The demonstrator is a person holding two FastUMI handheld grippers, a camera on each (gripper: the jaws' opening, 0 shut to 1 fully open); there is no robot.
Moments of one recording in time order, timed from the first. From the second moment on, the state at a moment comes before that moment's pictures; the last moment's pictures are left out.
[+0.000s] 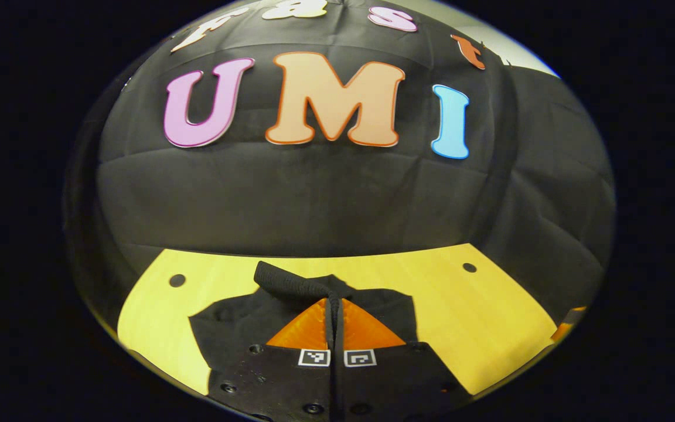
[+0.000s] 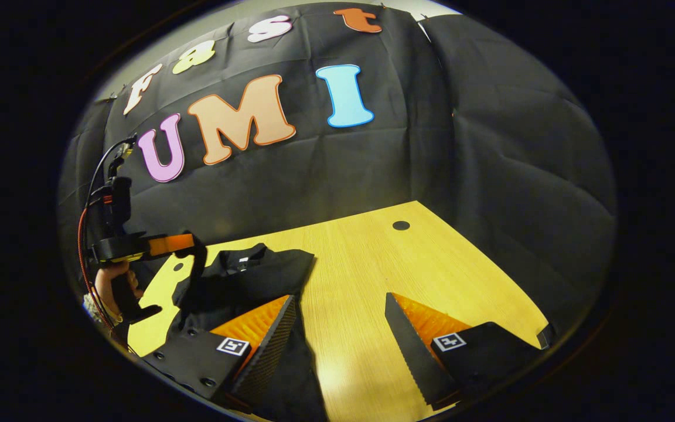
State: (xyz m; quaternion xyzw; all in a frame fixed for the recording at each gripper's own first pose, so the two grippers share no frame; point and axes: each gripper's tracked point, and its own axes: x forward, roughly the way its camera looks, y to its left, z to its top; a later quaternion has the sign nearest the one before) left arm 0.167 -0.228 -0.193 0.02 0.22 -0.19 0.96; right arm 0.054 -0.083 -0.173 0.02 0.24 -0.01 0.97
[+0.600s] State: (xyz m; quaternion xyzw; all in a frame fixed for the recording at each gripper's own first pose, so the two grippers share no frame) left arm 0.167 -0.302 -0.273 -0.03 0.29 -0.19 0.94; right arm 0.037 -0.114 -0.220 0.05 0.29 0.00 0.95
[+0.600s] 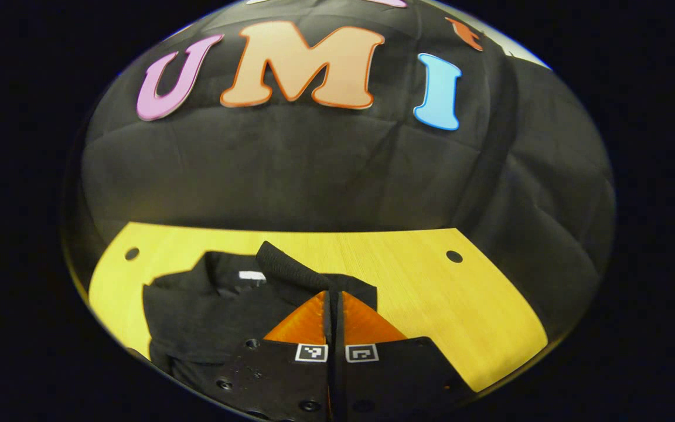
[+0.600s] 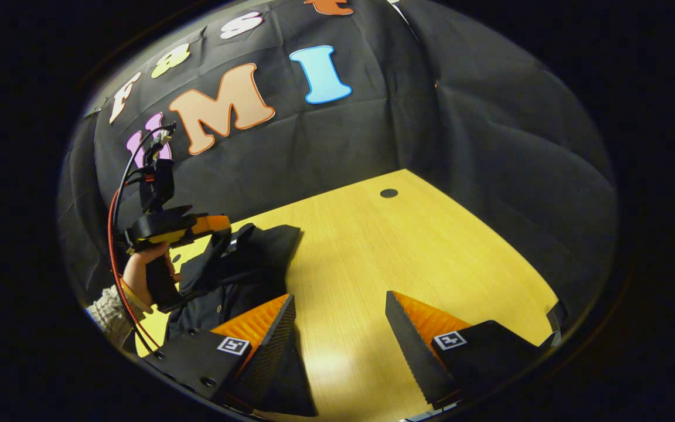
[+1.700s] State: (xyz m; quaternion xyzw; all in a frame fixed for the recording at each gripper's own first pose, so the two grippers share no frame) left arm 0.099 -0.171 -0.127 -0.03 0.12 -0.18 0.98; right arm -0.016 -0.019 -0.269 -0.02 0.34 0.10 0.93
